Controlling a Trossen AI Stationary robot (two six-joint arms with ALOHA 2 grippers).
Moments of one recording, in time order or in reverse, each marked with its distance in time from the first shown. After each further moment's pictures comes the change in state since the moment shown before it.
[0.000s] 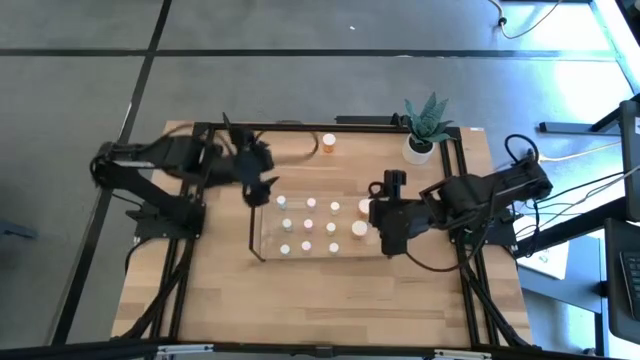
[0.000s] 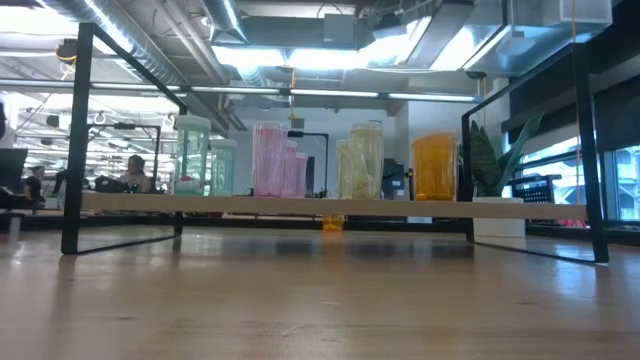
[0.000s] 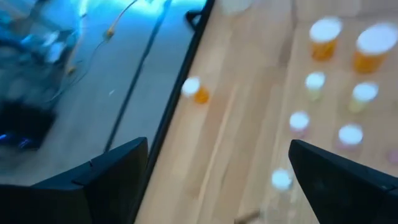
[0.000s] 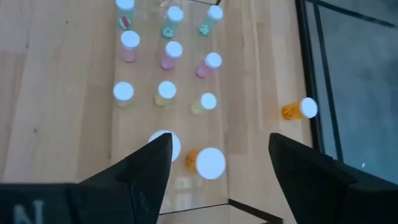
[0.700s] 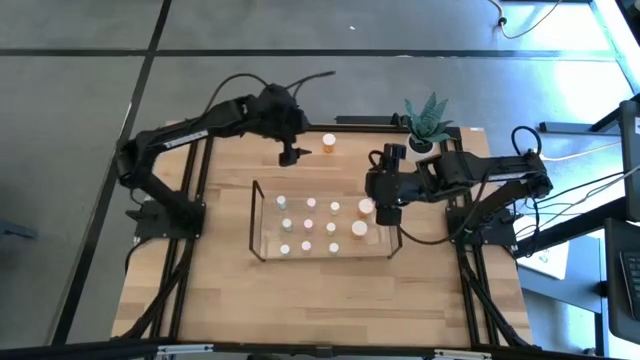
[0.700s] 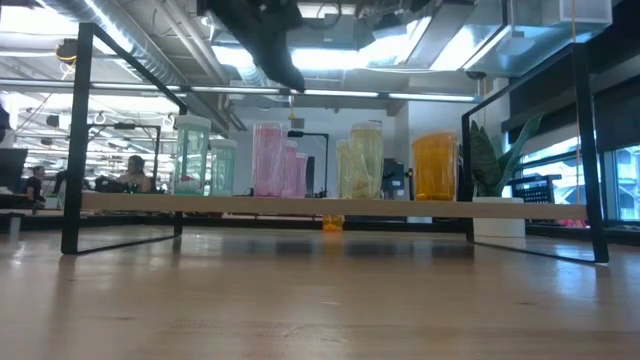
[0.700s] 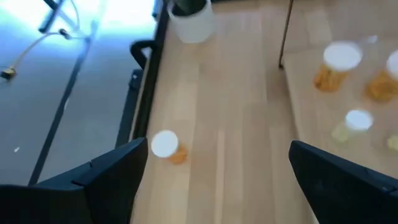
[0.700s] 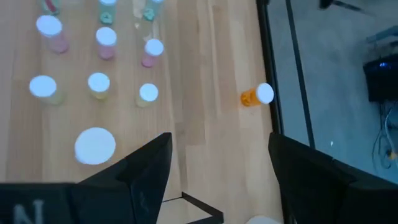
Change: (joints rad) left arm 0.663 0.143 -0.251 0.660 0.839 0.600; right arm -0.190 -0.026 0.000 0.001 0.009 -0.156
